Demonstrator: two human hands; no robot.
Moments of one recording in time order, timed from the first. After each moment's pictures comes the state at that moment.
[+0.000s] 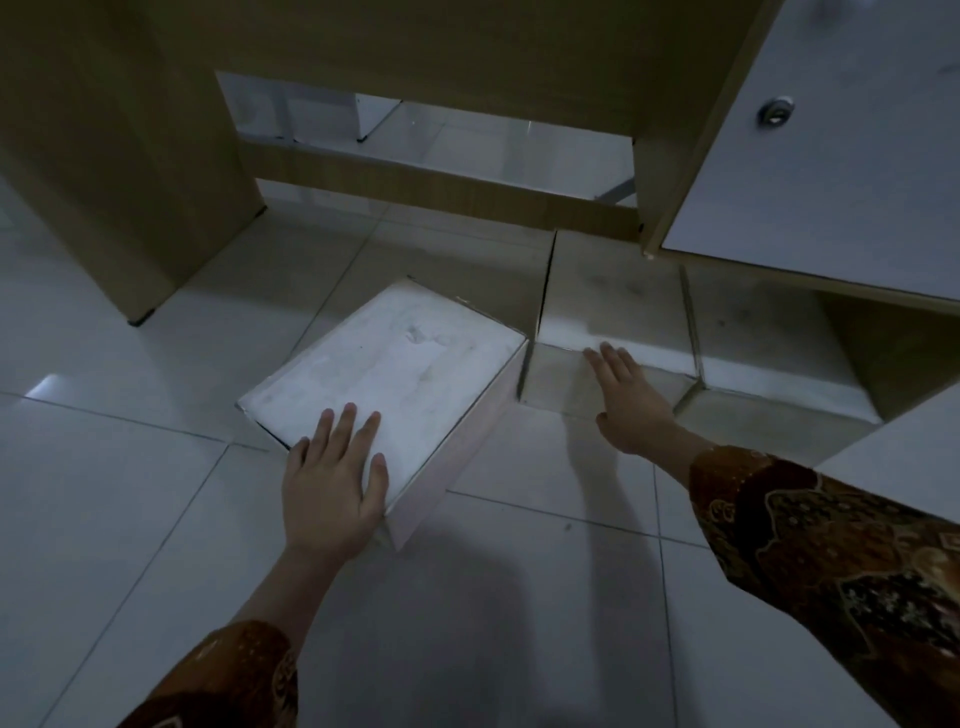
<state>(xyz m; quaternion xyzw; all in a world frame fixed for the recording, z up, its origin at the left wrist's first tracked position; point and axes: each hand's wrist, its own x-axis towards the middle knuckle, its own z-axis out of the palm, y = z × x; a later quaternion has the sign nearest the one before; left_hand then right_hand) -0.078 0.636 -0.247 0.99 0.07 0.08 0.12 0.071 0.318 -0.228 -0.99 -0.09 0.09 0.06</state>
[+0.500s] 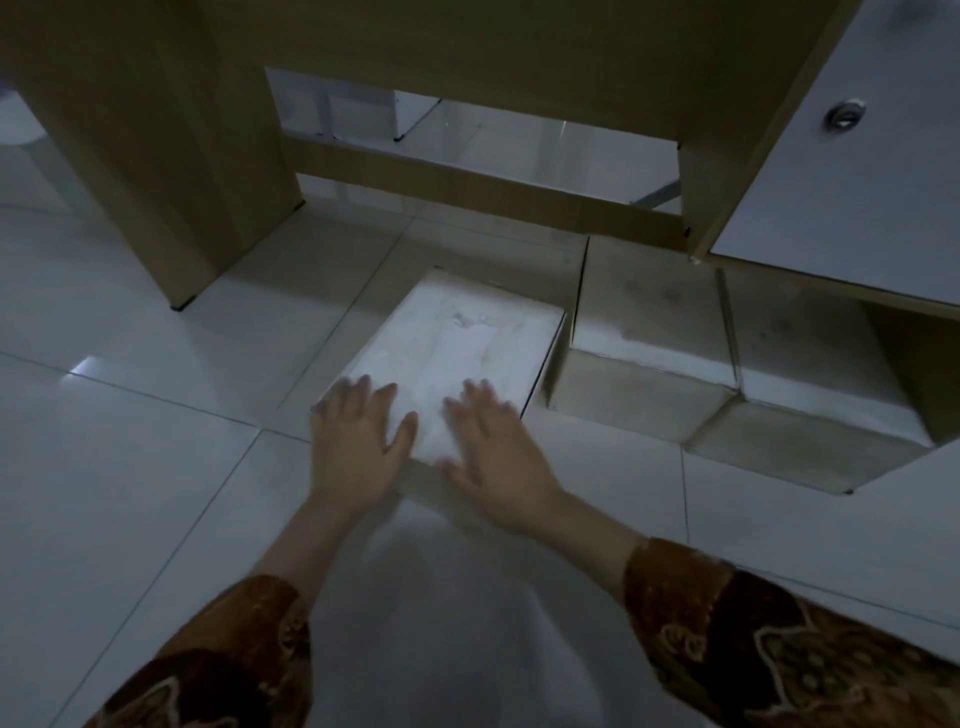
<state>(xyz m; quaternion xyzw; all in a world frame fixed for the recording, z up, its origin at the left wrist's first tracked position) -0.052 0.653 -0.230 0.98 0.10 0.08 0.16 -0.027 0.472 -0.220 -0.93 -0.33 0.05 0.17</state>
